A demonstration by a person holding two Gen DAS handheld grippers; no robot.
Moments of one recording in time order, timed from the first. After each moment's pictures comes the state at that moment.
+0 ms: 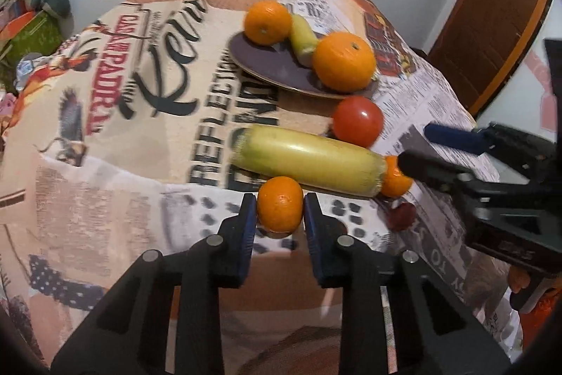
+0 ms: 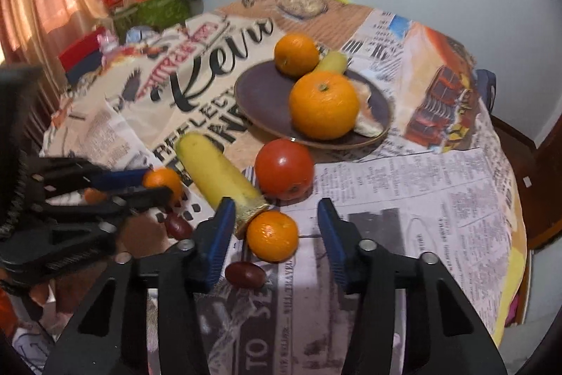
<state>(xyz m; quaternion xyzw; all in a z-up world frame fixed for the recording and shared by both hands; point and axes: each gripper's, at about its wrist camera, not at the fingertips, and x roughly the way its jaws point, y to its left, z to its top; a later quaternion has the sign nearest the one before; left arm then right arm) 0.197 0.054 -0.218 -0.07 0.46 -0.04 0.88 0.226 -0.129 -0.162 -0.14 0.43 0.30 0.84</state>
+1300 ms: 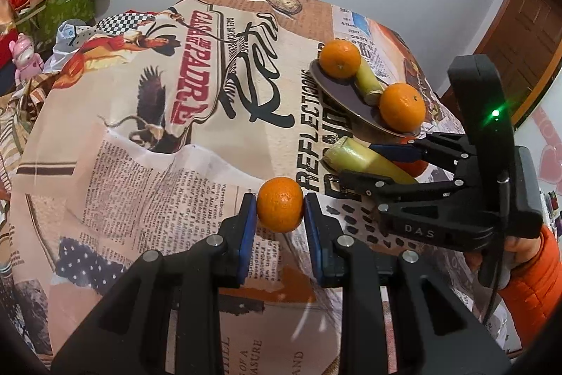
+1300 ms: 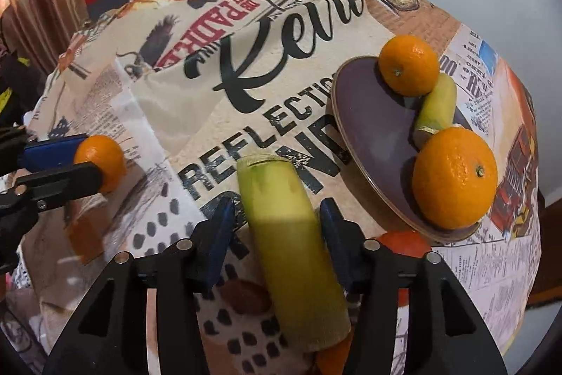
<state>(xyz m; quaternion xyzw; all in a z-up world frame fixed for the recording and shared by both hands) 0.168 0.139 -0.208 -0.14 0.43 0.00 0.89 0.251 -0.020 -0.196 -0.24 0.46 0.35 0.78</state>
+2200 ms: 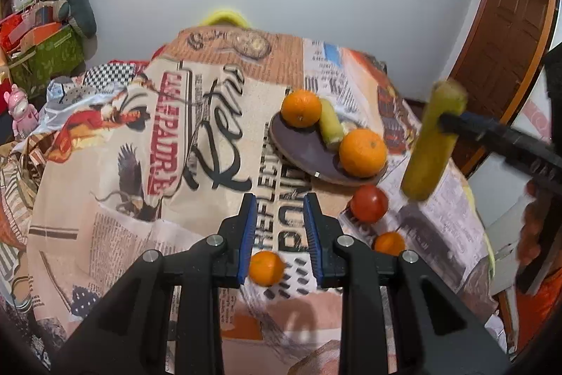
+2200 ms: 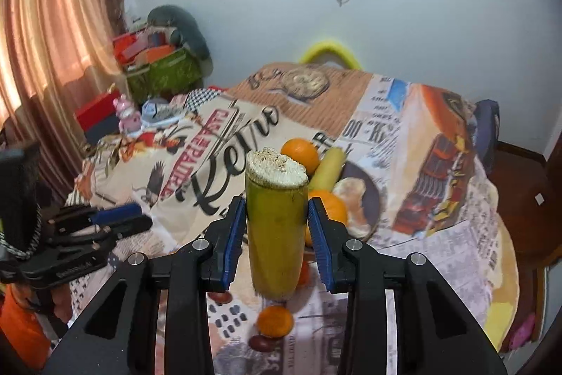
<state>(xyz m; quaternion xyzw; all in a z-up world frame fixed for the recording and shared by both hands) 0.190 0.102 -0.152 -0.10 0.38 -0.01 0.92 0.249 -0.132 -0.072 -0.06 0.34 0.32 0.88</state>
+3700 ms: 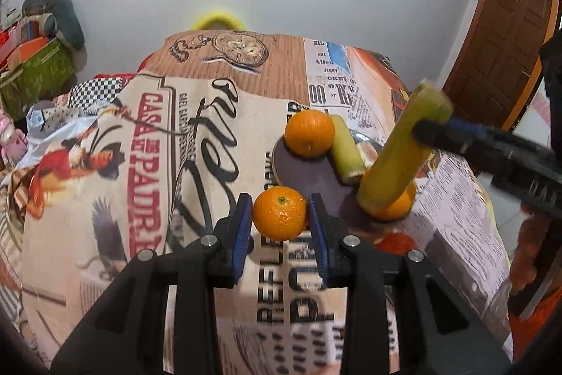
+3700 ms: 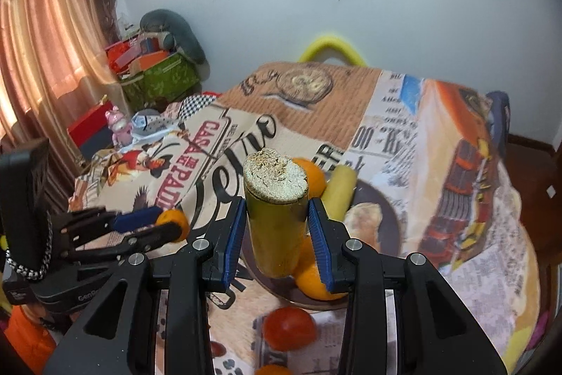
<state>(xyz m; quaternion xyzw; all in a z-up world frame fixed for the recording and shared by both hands) 0.276 0.103 -0.161 -0.07 0.38 -0.02 0.92 0.305 -0.096 -0.098 -0.03 0.36 0.33 0.87</state>
